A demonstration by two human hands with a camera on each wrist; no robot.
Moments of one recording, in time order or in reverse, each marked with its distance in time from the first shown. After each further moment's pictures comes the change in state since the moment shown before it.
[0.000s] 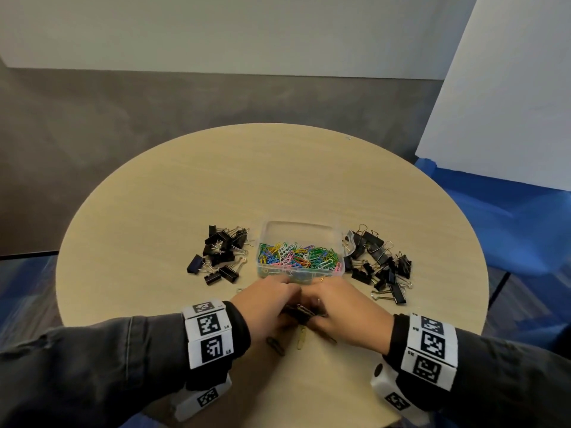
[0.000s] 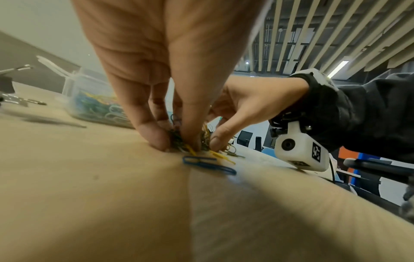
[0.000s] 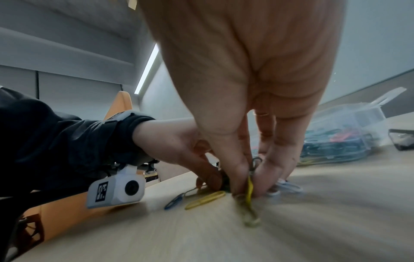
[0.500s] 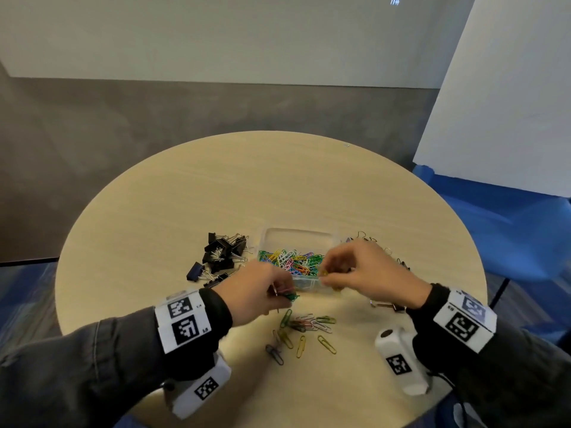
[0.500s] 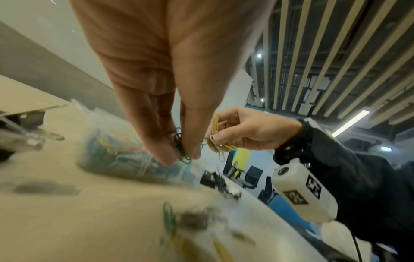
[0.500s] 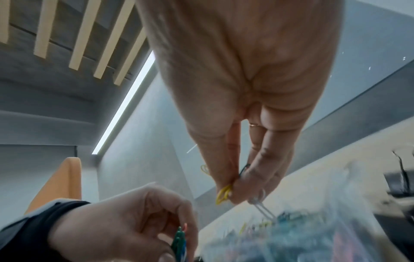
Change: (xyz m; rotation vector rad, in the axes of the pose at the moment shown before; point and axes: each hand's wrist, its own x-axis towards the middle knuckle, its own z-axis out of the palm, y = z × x) left_hand -0.003 -0.009 -0.037 -0.228 0.024 -0.011; right_hand 0.000 0.019 -0.061 0.383 0.141 0.115
